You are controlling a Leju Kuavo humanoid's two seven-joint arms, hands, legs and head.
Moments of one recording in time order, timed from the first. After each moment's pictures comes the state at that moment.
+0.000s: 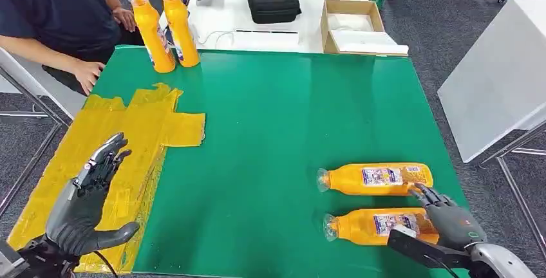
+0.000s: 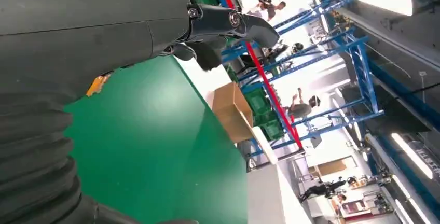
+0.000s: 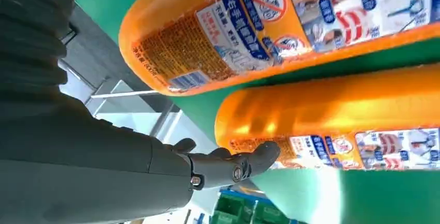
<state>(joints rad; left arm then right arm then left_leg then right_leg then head) 0.18 0.13 0.05 -2.03 0.00 -0.49 -0.47 0.35 -0.52 -0.03 -1.86 0.84 0.26 0.04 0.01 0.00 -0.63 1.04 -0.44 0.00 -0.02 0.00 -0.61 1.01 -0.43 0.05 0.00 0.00</state>
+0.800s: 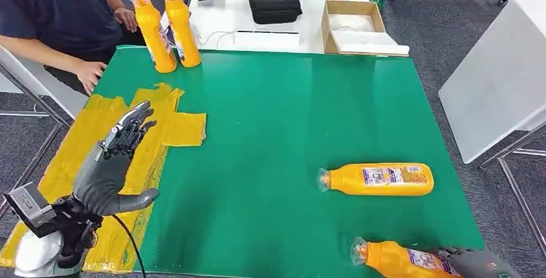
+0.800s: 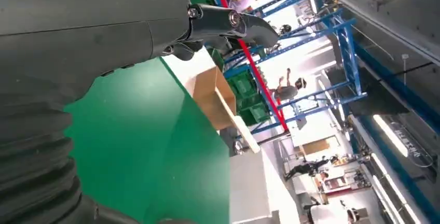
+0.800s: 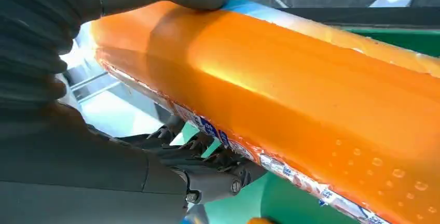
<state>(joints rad) -0.04 0.14 -0.07 -1.90 0.08 -0.48 -0.36 0.63 -1.18 0.29 -1.92 0.51 0.12 0.28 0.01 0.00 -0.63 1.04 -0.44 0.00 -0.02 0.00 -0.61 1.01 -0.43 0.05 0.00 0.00</state>
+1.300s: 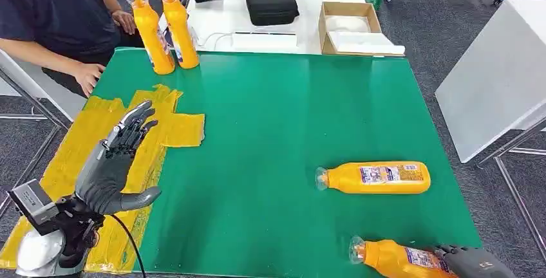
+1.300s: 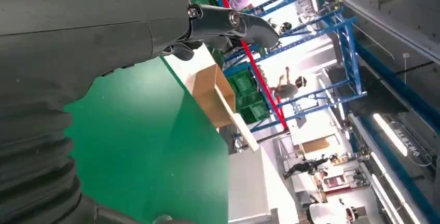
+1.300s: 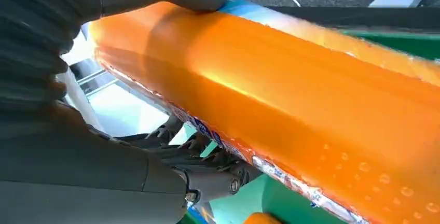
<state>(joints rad) -0.04 0.14 -0.08 -1.90 0.08 -0.47 -0.35 0.50 -1.19 0.46 -1.91 0.52 0.07 0.33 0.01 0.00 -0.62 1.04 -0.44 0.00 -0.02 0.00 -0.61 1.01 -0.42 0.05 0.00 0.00</state>
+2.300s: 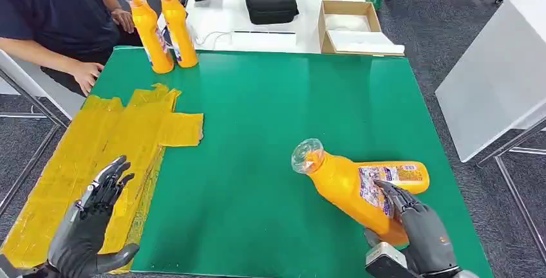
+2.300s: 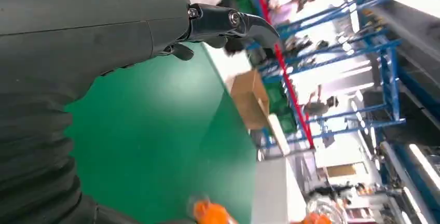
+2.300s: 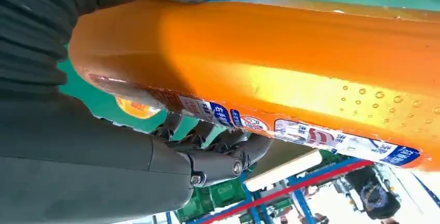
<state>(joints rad) 0.33 0.09 0.07 -2.07 0.12 -0.52 -0.37 0.47 -0.36 0.17 -2.18 0.66 -0.13 0.04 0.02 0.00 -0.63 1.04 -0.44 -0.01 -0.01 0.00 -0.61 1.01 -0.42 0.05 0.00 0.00</state>
